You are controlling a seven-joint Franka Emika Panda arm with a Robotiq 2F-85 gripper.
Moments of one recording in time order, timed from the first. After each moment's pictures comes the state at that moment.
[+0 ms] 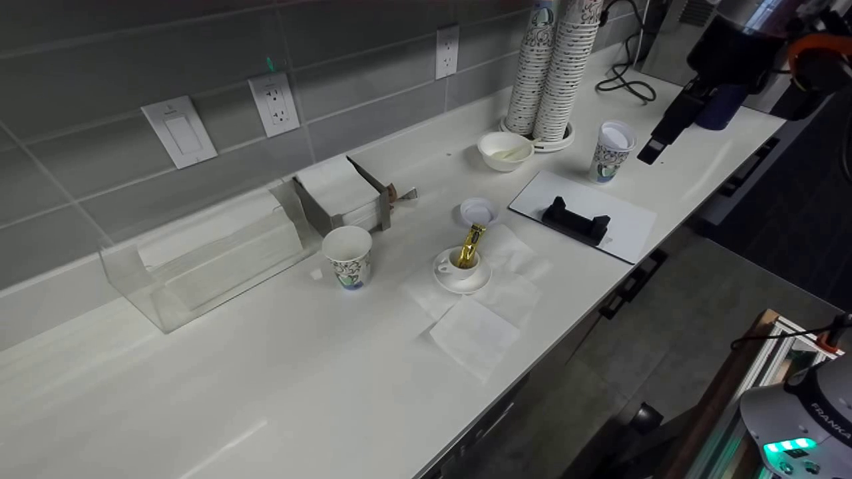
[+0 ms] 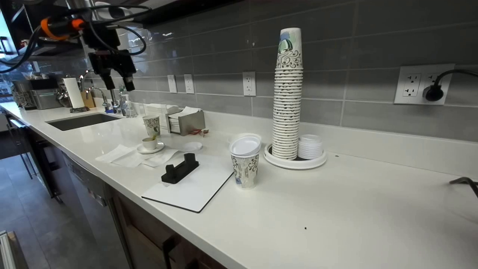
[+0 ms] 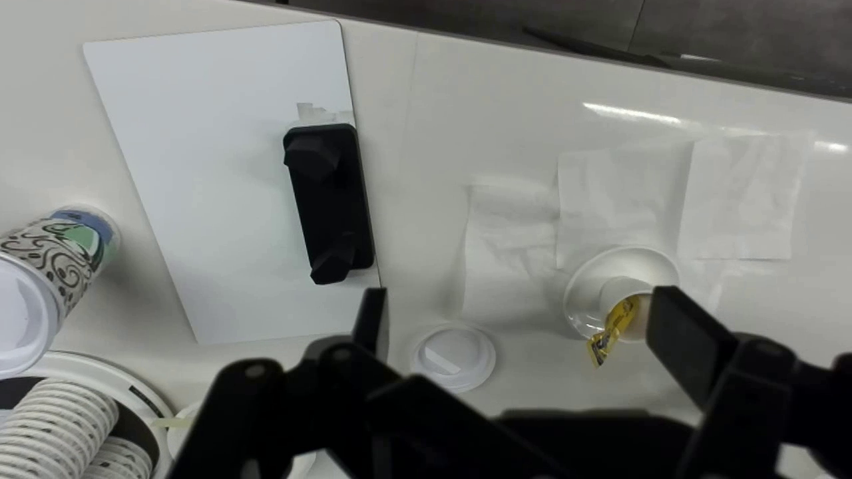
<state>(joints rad) 0.06 -0.63 0.02 -2.45 0.04 1.98 -0.07</state>
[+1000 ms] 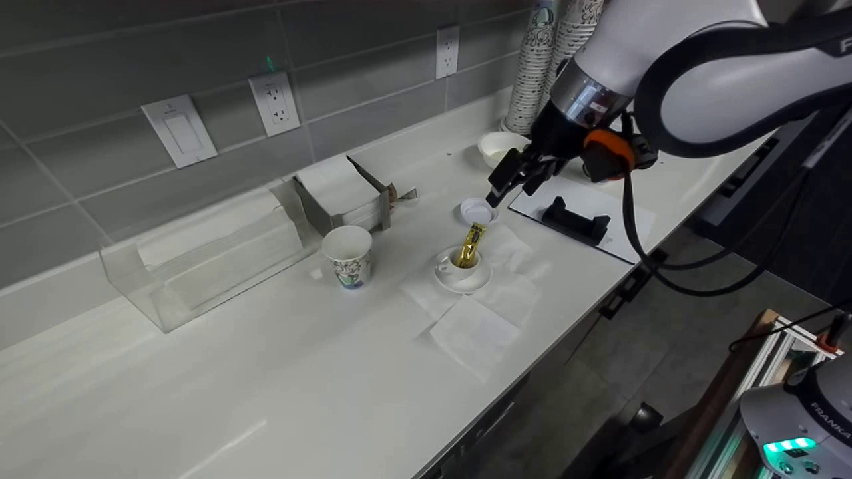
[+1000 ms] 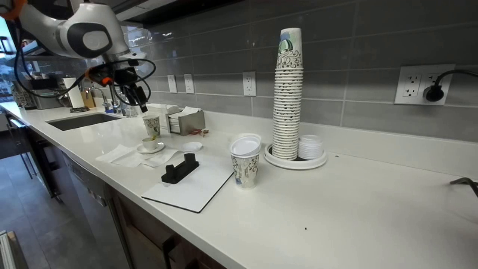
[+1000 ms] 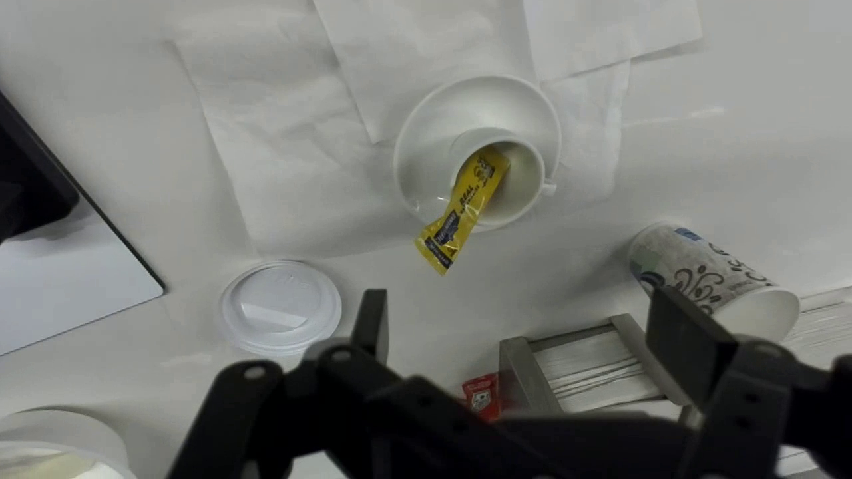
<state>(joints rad) 0.13 -0.19 0.22 -2.37 0.19 2.53 0.30</state>
